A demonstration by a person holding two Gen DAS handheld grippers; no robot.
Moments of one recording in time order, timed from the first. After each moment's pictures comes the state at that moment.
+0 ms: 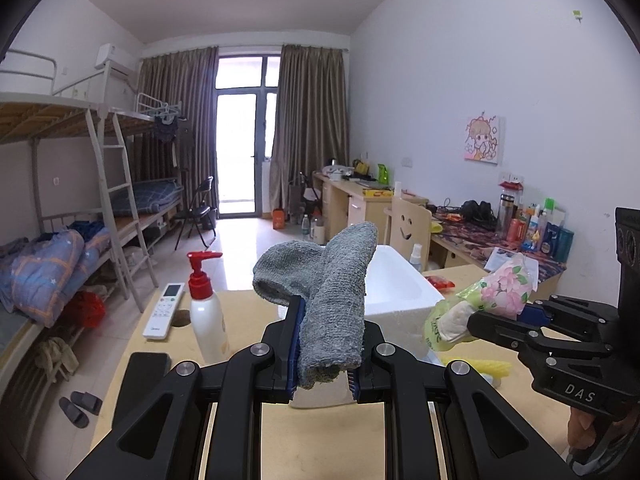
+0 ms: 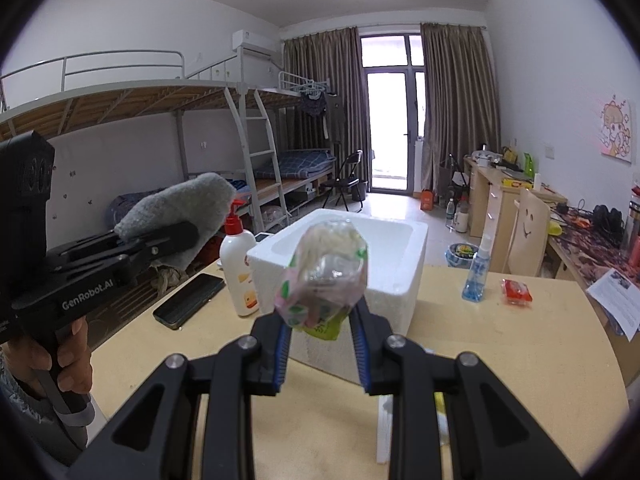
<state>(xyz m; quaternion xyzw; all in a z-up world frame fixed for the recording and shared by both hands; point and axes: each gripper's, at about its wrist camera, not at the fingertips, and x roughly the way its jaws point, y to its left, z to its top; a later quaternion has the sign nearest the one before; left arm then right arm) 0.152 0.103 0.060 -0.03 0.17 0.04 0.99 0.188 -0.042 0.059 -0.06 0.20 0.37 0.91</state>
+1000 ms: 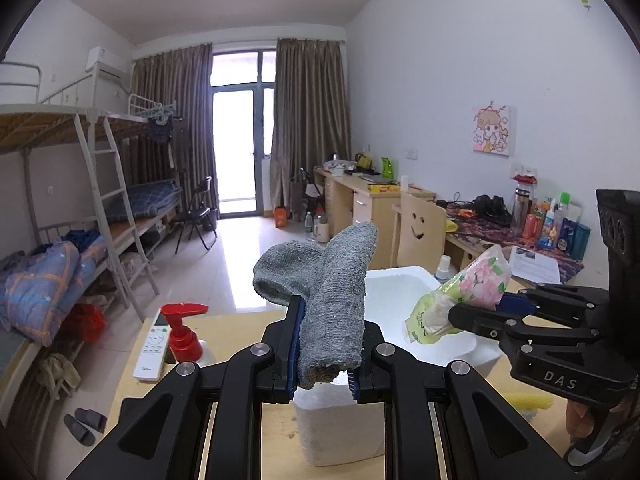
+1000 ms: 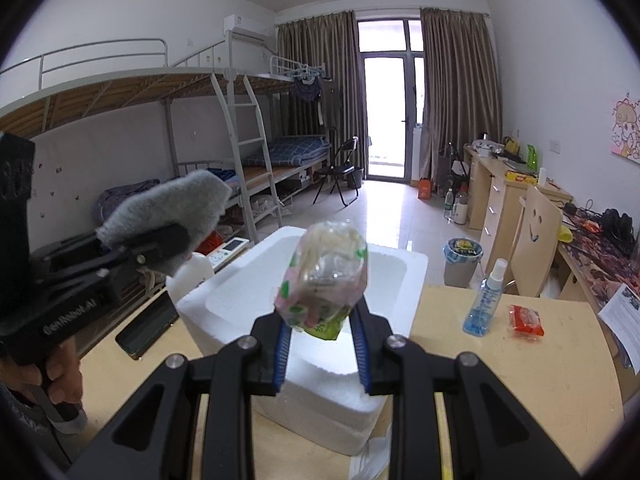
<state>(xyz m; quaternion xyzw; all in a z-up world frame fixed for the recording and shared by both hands) 0.224 0.124 0.066 -0.01 0.18 0.04 0.98 0.273 -0.004 0.060 -0.07 0.23 0.36 0.90</state>
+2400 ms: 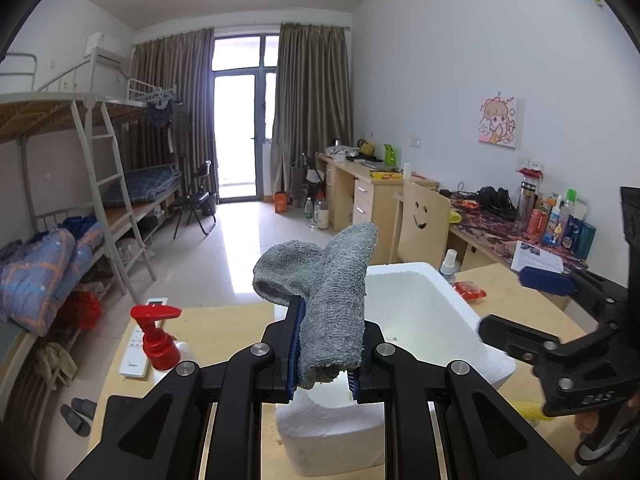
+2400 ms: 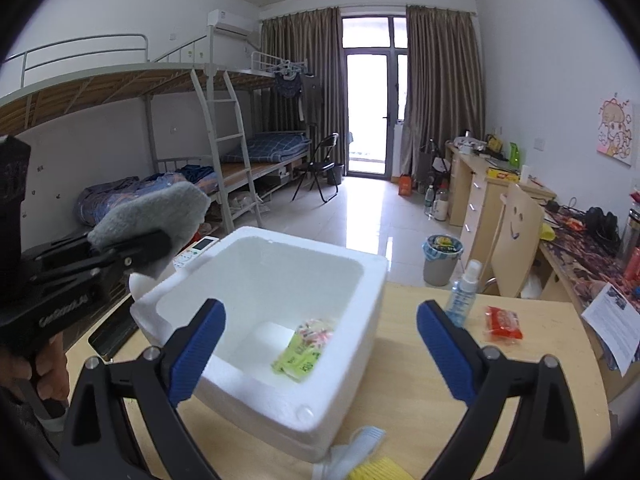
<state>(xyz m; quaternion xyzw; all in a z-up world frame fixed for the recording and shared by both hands) 0.258 0.117 0.065 -0.02 0.21 0.04 0.98 0.291 -0.017 0.065 -0.08 0.23 0.32 0.91</state>
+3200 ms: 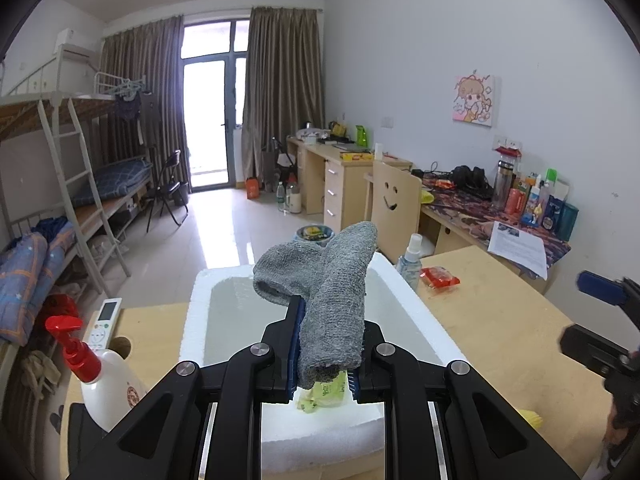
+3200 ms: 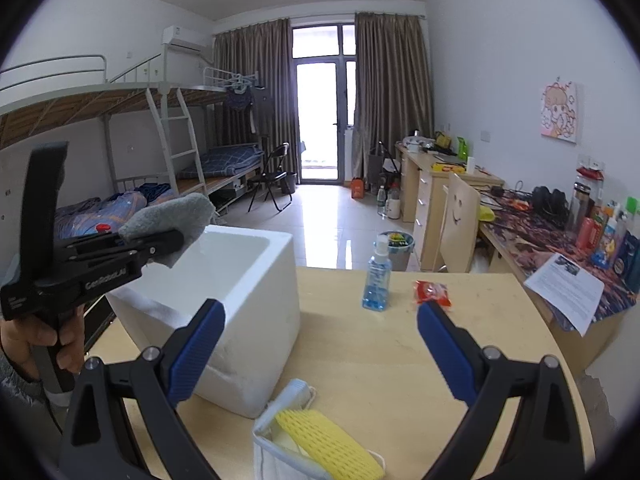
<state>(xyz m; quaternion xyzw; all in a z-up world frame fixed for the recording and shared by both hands) 0.293 0.084 0.053 -0.01 0.24 0.00 0.97 0.269 -0.089 0.062 -0.05 0.22 0.24 0.94</state>
